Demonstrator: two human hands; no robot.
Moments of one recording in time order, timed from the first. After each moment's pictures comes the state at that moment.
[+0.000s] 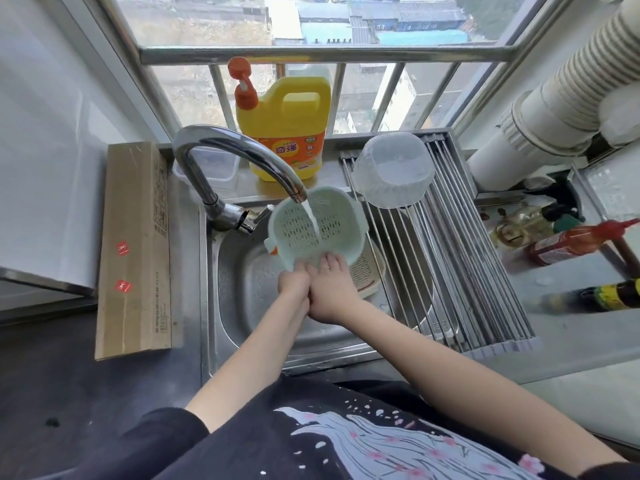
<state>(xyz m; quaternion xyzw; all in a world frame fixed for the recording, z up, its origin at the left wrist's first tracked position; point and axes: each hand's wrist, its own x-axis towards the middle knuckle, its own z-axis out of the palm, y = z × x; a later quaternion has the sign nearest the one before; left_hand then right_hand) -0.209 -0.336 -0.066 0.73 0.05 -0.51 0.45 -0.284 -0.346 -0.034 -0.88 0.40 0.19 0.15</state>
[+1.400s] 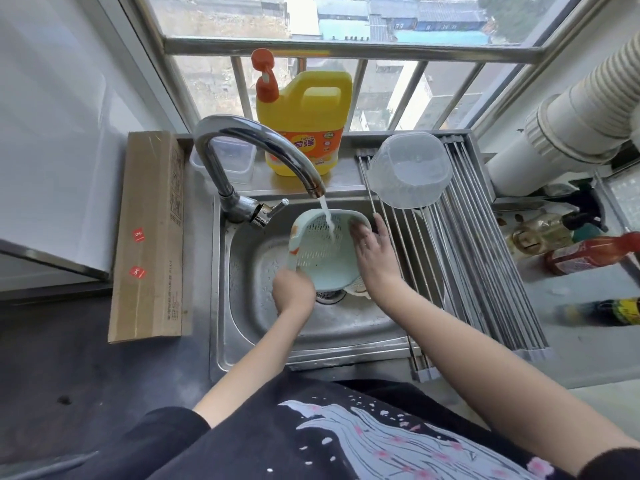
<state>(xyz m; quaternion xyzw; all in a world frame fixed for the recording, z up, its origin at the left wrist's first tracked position) -0.202 -0.310 -0.046 0.89 -0.16 -0.35 0.24 -0.316 -0.394 -0.042 -0.84 0.35 0.35 -0.23</state>
